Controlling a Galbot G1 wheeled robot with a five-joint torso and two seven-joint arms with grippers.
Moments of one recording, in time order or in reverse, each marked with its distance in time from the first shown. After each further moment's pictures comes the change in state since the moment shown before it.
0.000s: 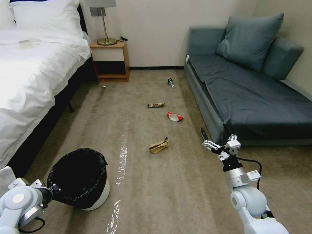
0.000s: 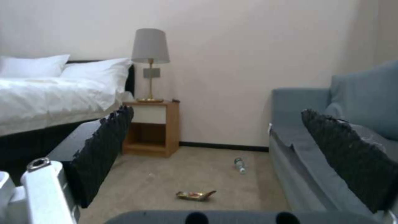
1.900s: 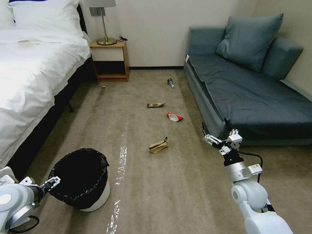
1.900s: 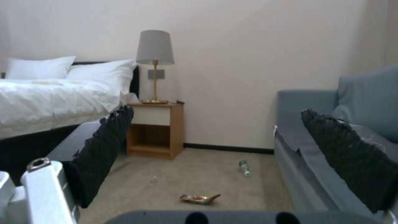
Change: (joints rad) left arm 0.004 0.023 -0.045 -0.025 -0.216 -0.029 -0.254; right arm 0.035 -0.016 -0.011 -0.004 0.013 -0.028 -0.012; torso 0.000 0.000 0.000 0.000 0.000
